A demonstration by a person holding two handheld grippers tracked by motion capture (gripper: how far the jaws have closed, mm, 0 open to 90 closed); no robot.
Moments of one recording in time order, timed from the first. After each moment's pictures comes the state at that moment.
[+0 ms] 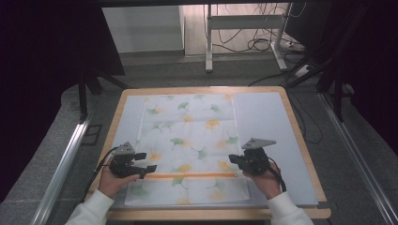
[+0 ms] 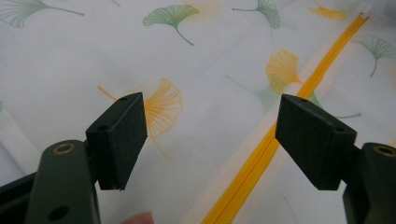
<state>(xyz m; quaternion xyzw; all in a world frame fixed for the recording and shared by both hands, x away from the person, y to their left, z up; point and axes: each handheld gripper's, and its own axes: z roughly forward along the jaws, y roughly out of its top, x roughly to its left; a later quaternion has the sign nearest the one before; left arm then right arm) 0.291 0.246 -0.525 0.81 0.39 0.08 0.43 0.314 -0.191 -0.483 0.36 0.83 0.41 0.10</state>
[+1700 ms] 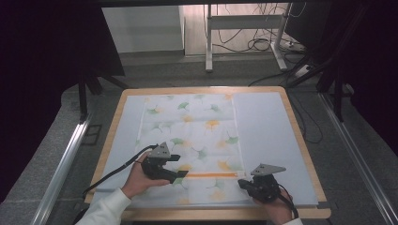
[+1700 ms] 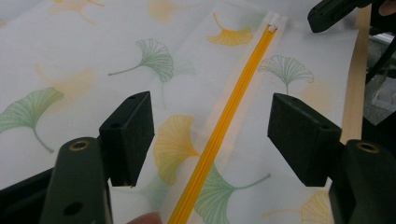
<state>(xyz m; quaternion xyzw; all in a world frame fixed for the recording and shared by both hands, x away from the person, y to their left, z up) 0.293 0.143 -0.496 0.87 0.26 0.06 0.43 0.253 -0.217 -0.509 0.38 0.84 0.37 0.09</state>
